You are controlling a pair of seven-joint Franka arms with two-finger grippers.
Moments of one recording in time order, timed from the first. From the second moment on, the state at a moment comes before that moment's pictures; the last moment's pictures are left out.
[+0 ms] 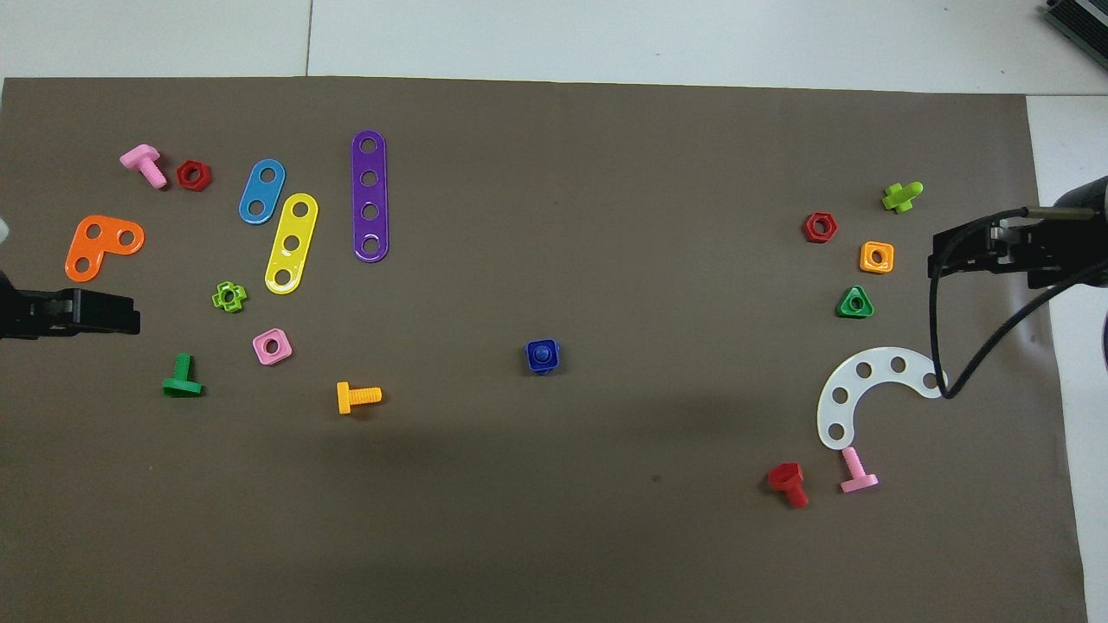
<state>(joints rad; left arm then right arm) -0.08 -0.17 0.04 -1.82 0.00 1.68 -0.04 0.03 0.03 0.00 -1.53 0.00 1.56 0.14</state>
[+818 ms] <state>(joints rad) -0.22 -0.15 0.01 -1.89 -0.03 1.71 -0.12 0.02 0.03 -0.01 -1.53 0.00 1.56 0.14</state>
